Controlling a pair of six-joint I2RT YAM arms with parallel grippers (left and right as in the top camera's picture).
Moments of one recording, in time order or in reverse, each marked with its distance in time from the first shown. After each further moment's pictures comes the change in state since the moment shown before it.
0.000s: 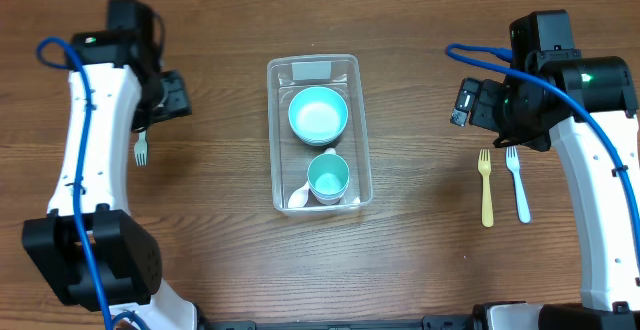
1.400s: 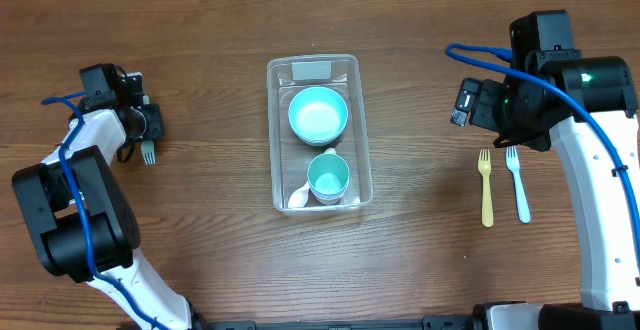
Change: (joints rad) left arm 0.237 0.201 -0.465 0.905 0.128 0.362; right arm 0.000 0.000 0.000 0.000 0.000 0.000
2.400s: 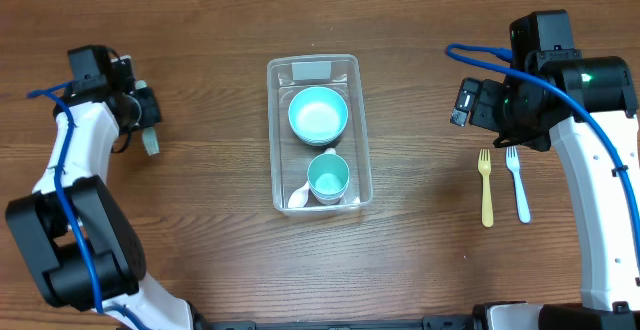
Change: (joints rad) left arm -0.040 -0.168 0.072 -0.208 0.024 -0.152; right arm 0.000 0.000 0.000 0.001 0.000 0.000
